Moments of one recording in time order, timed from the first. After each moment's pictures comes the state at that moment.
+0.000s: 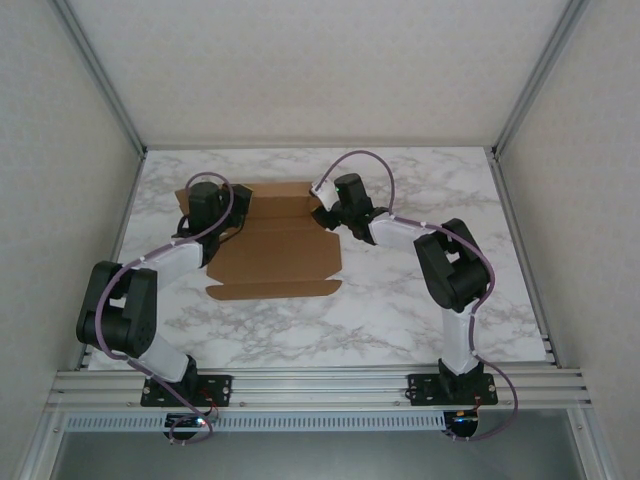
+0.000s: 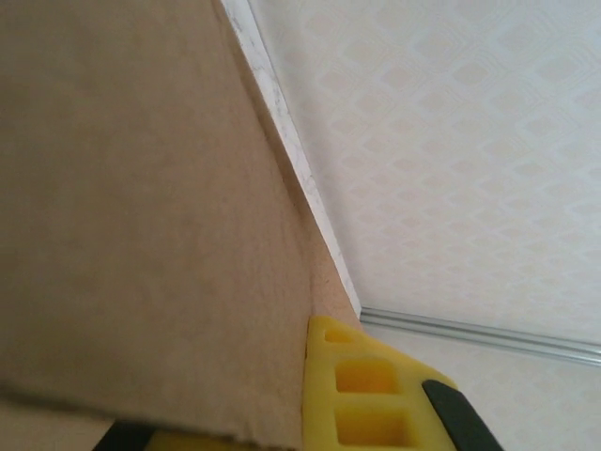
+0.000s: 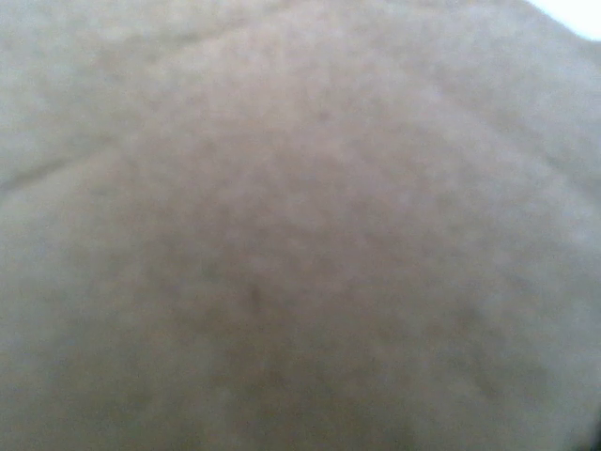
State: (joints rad) left arm -0.16 1.57 0.82 0.39 0.20 -1.37; right arm 0.59 2.00 1.30 0.10 -0.10 -0.29
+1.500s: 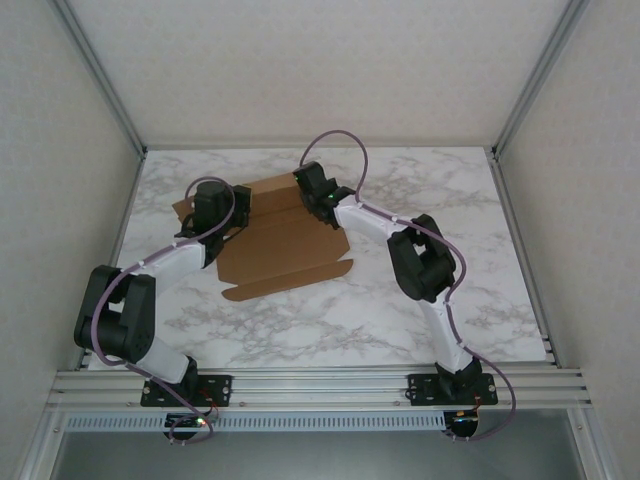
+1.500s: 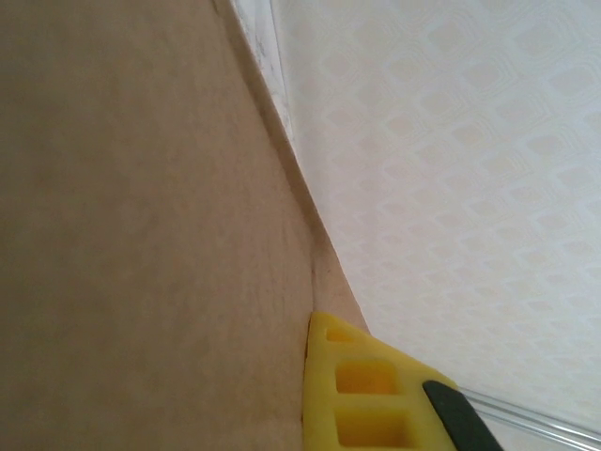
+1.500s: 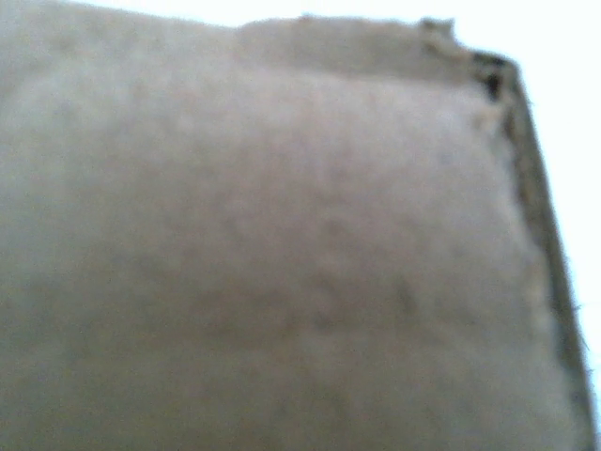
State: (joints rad) left arm -0.21 1.54 0.85 0.30 0.07 -1.54; right arm 0.71 2.24 1.78 -0.34 0.51 0.13
